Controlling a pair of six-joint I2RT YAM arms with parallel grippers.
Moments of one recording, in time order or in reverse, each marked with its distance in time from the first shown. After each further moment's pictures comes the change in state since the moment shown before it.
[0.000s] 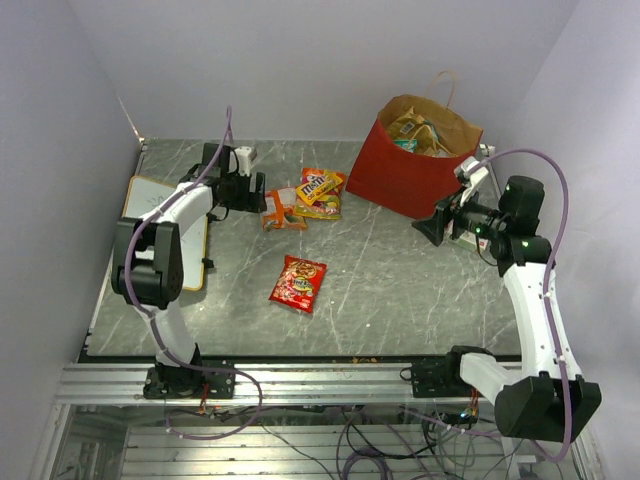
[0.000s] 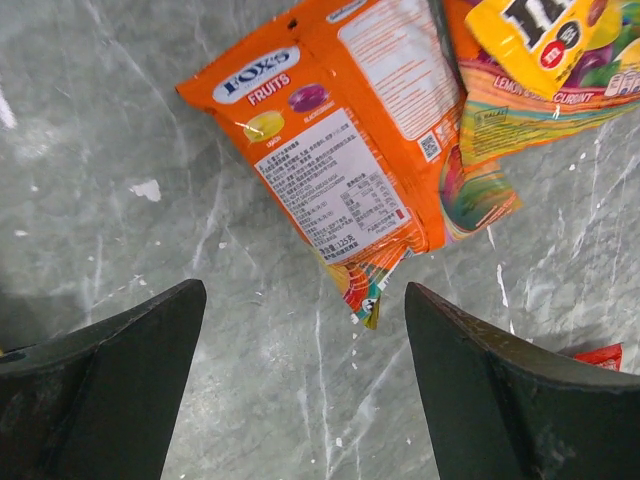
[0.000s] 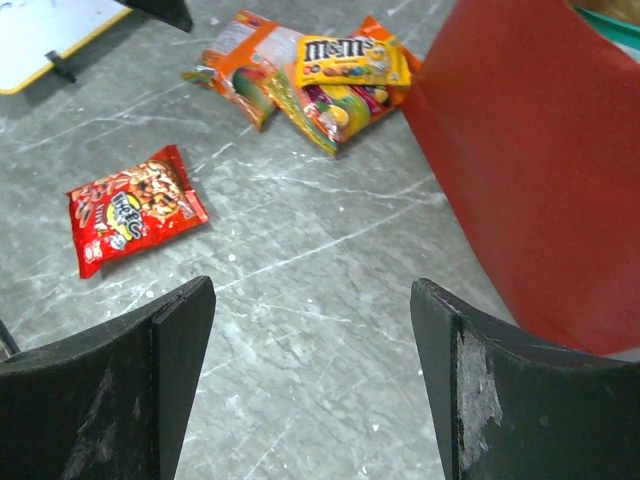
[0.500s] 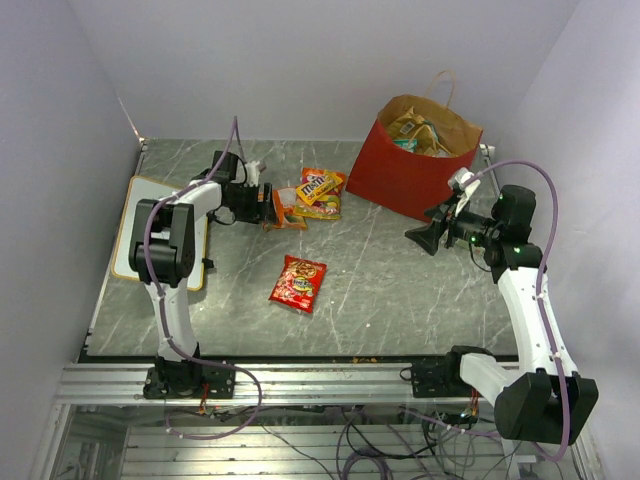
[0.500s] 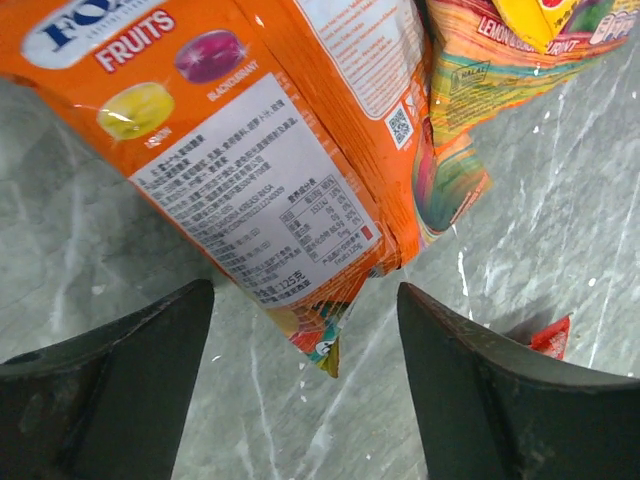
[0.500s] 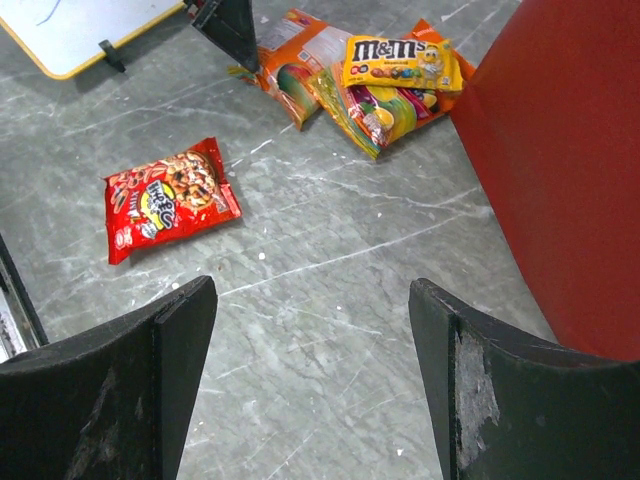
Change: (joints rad) left arm 0.014 0.217 0.085 -0.057 0.225 -0.048; right arm 0.000 -0.019 -0.126 0.108 -0.133 -0.003
